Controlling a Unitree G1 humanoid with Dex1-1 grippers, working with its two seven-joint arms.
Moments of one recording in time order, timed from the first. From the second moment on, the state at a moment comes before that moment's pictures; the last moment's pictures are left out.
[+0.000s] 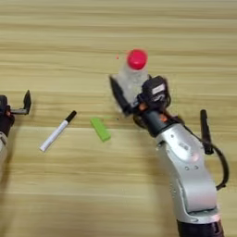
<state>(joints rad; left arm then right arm) -0.38 0.18 0.15 0.86 -0.07 -0.56 -0.09 -0.03 -0.19 -0.06 -0.55 0.22 0.23 0.30</state>
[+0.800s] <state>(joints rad) -0.38 0.18 0.15 0.86 -0.07 -0.56 -0.09 -0.11 -0.25 -0.34 -0.17 0.16 0.15 0.11</state>
